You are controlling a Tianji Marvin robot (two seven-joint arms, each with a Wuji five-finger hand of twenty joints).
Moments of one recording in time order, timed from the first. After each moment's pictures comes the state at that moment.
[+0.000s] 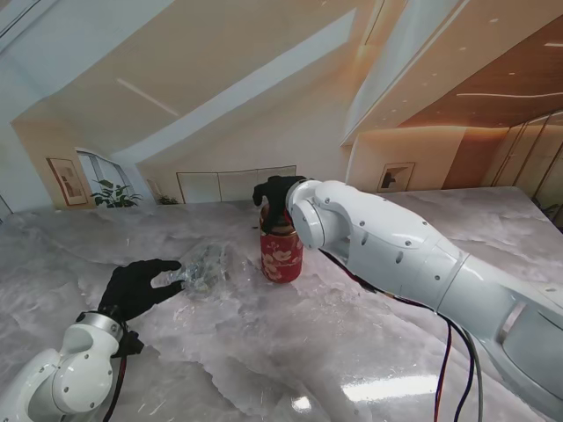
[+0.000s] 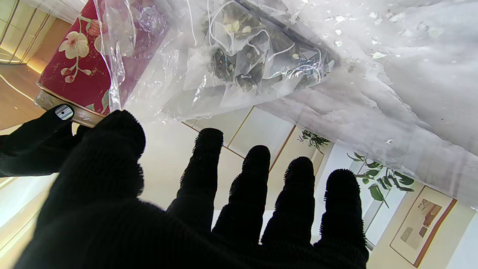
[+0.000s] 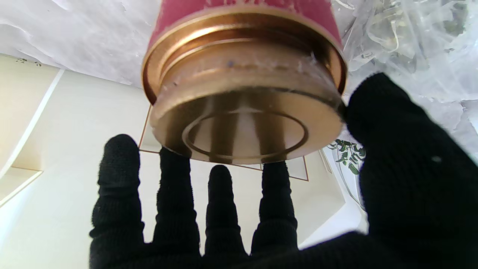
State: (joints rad) left arm 1.79 -1.10 -1.46 -1.76 0.67 0.03 0.04; right arm -0.56 -1.21 0.34 -1.24 -0.57 0.41 0.35; left_hand 0.74 -0.21 0.12 0.20 0.61 0.11 0.17 0.25 0.53 0.26 0.13 0.26 0.25 0.30 0.26 0.35 -0.07 0.32 0.70 0.35; right_hand 0.44 -0.70 0.72 -0.05 0.26 -0.15 0.65 0.45 0.19 0.04 0.63 0.31 0.48 0.13 0.71 0.44 0.36 0.35 1.21 0.71
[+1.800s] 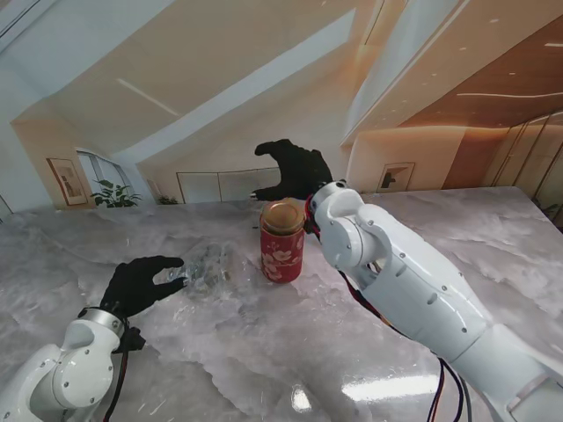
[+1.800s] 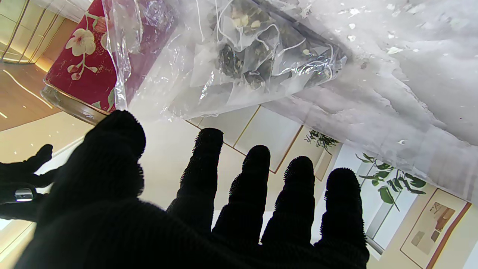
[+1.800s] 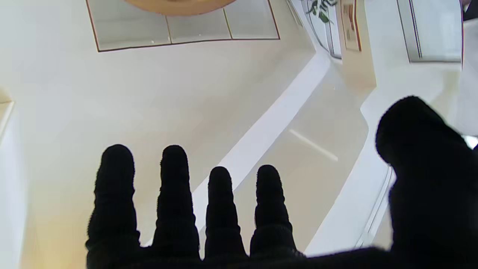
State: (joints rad) left arm 1.77 -1.10 -1.45 -1.74 0.66 0.01 0.03; right arm -0.92 -1.19 0.78 -1.42 -0.65 0.21 -0.05; left_hand 0.74 -0.21 0.12 0.20 0.61 0.11 0.17 0.25 0.53 0.26 0.13 0.26 0.26 0.30 0.27 0.35 -0.06 0.33 0.73 0.35; right_hand 0.25 -0.63 0.76 -0.02 0.18 -0.07 0.59 0.41 0.19 0.04 0.59 0.29 0.40 0.13 0.56 0.37 0.21 0.40 1.11 0.72
